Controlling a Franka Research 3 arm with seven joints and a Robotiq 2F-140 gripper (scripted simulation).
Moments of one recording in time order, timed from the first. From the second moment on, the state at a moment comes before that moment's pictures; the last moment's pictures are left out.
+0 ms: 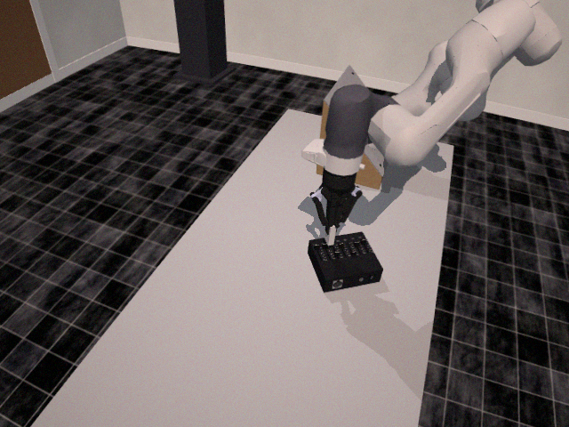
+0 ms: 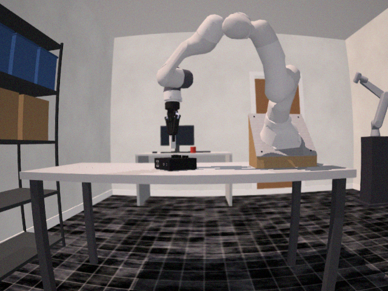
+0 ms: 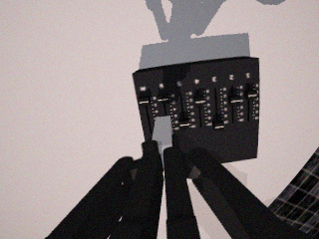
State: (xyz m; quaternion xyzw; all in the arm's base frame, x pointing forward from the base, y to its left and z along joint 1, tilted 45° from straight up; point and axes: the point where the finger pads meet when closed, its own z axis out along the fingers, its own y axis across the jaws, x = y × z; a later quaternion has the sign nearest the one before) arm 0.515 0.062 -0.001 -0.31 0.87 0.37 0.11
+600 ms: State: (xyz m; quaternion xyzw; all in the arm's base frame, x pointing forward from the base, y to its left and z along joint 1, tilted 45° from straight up) arm 0.515 0.055 0.007 -0.31 0.87 0.37 0.11
